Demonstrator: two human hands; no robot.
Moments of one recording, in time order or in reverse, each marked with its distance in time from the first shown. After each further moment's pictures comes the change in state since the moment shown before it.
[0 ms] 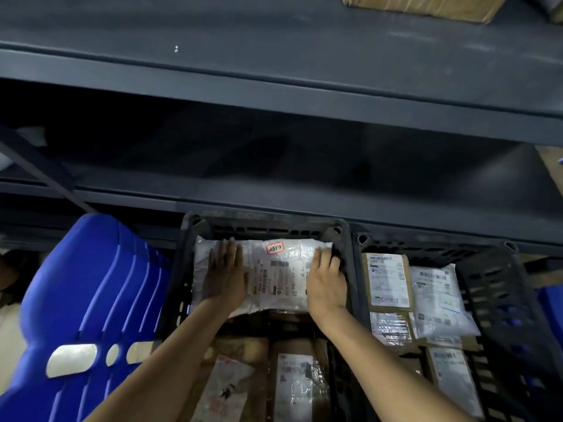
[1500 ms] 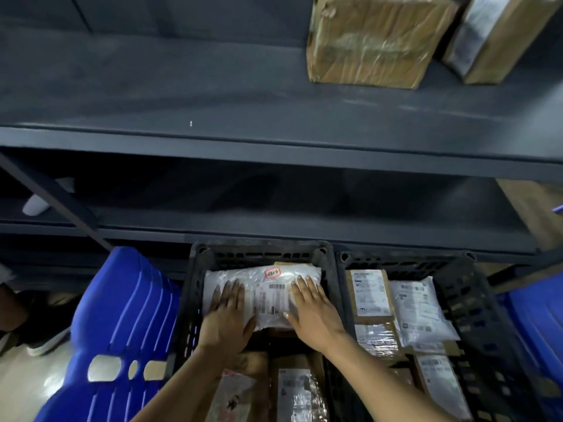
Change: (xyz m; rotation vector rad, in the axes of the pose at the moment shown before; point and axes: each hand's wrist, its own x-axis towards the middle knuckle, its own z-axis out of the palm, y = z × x) left_hand -0.075 0.001 -0.017 0.024 0.096 0.123; right_hand -0.051 0.015 -0.025 0.071 -0.074 -0.355
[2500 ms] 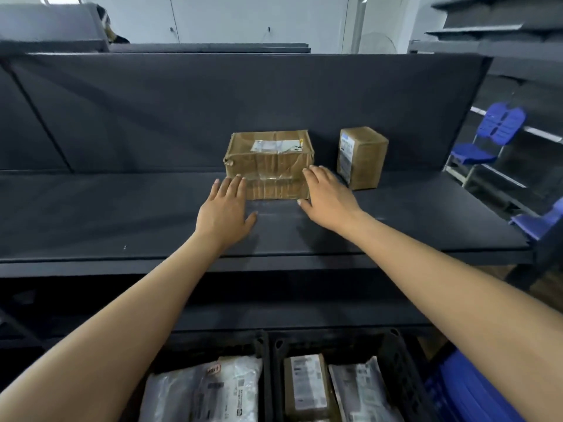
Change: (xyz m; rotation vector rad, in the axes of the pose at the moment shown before) left_hand 0.102 0.137 -0.376 0.092 0.713 0.123; right_hand -0.012 0.163 -0.394 -0.102 0.723 0.021
